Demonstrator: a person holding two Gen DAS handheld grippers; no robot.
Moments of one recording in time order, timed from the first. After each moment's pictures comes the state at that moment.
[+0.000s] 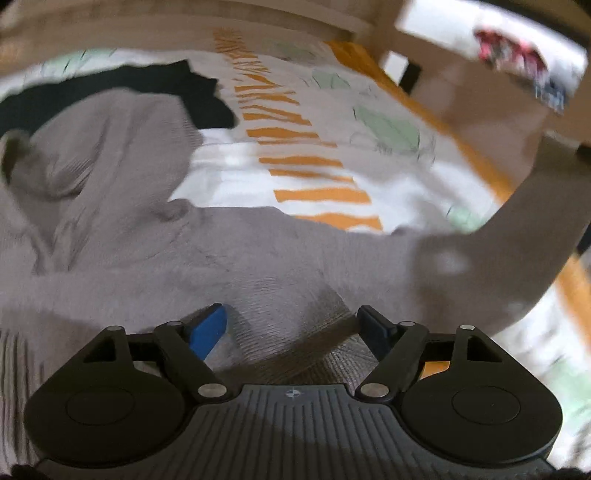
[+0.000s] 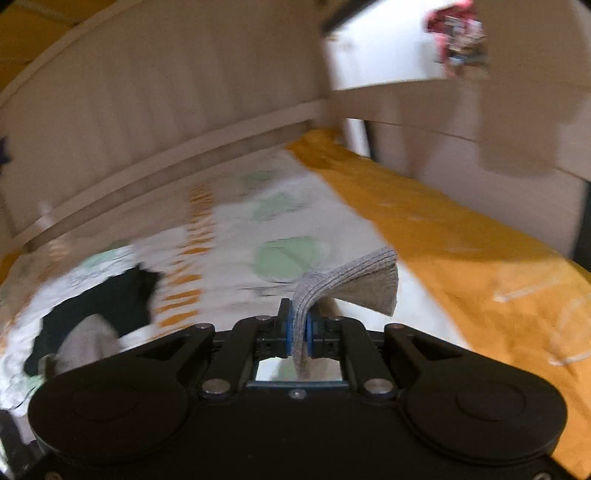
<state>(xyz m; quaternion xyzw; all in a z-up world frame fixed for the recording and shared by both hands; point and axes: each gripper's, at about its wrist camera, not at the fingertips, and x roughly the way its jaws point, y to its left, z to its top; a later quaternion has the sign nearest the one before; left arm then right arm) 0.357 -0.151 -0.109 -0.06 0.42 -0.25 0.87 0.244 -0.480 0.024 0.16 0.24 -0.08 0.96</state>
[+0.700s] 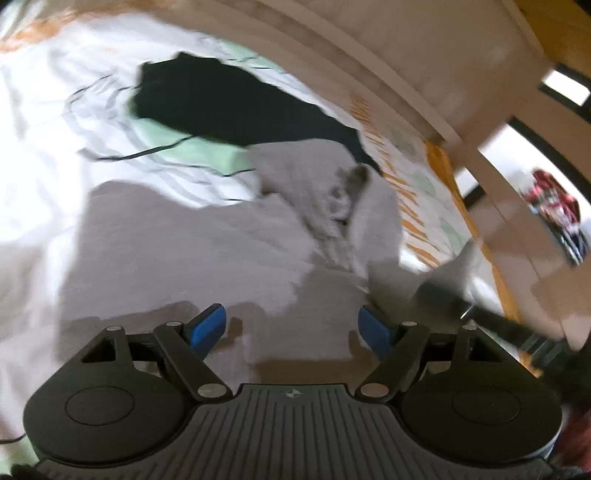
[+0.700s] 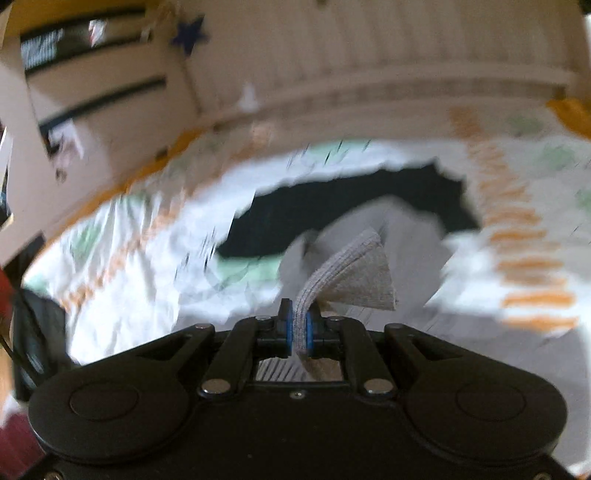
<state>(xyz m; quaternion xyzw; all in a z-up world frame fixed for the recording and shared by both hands) 0.318 0.092 -0.102 -0.24 0.40 -0.16 0.87 0.304 -0.141 -0.051 0.07 0.32 0.20 0.92</state>
